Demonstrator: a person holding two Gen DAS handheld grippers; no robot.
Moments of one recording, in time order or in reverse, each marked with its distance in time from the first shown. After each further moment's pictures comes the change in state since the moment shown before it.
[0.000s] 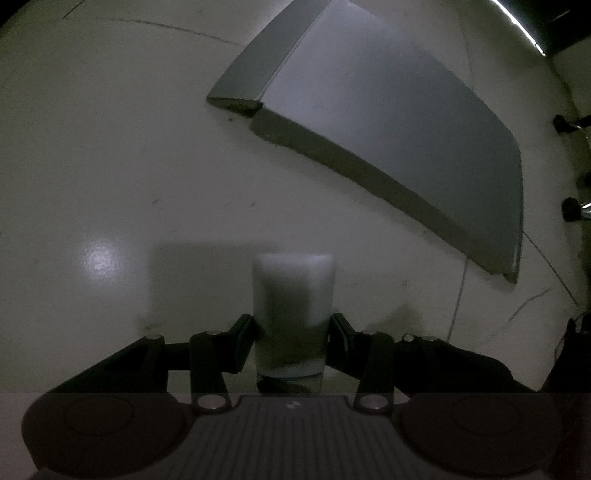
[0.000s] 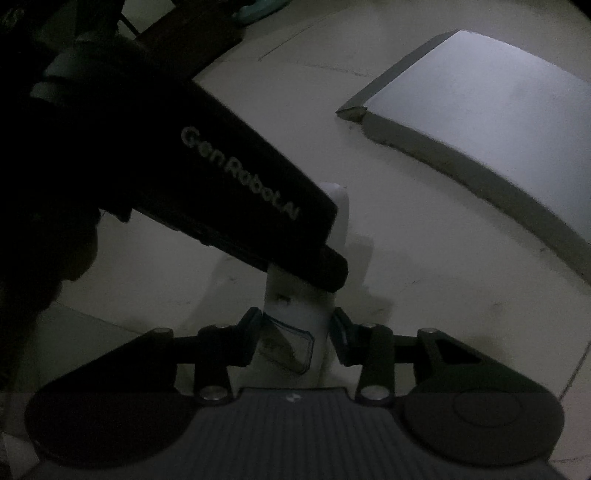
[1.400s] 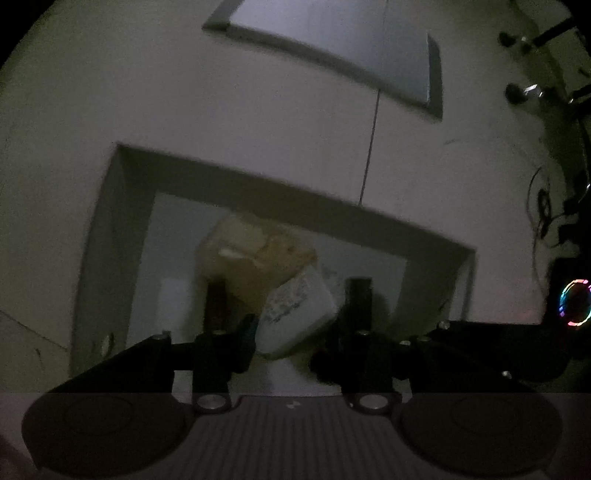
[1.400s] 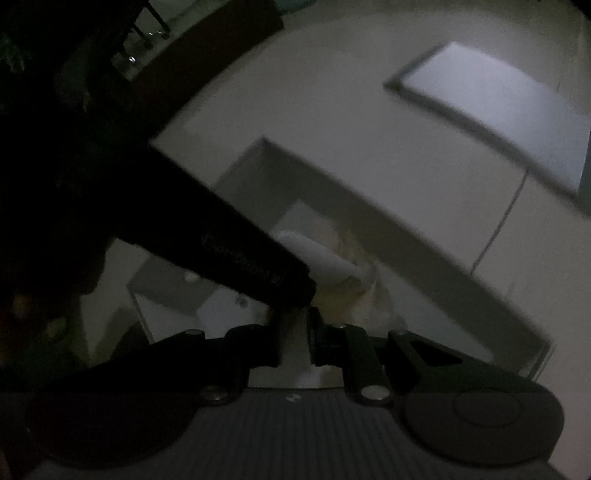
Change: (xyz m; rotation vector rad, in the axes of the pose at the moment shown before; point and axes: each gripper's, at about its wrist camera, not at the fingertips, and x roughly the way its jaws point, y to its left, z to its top) left arm -0.126 -0.055 -0.224 0.125 0.093 0.070; right arm -0.150 0.118 -0.130 0.020 0.068 -0.062
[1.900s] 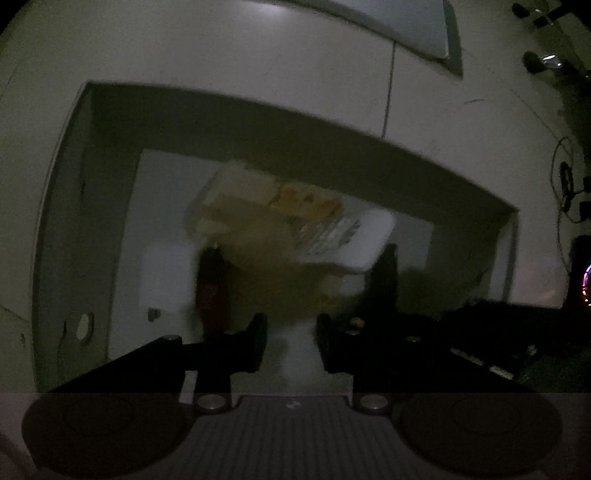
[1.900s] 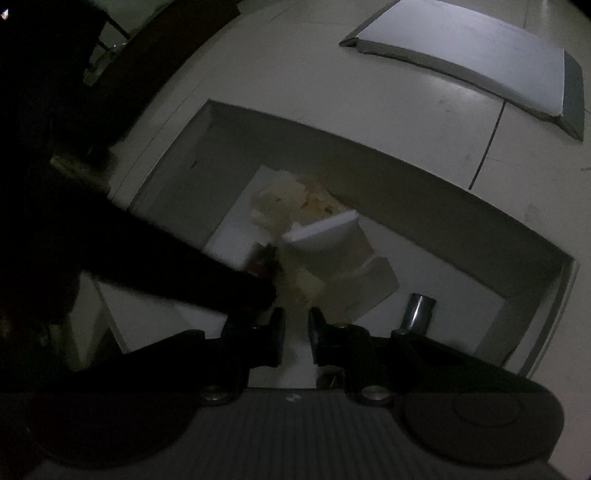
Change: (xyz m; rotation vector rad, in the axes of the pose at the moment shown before) left arm 0.041 0.008 -0.022 0.015 0.072 0.025; right arm -0.008 -0.001 -0.045 0.107 0.018 -0.009
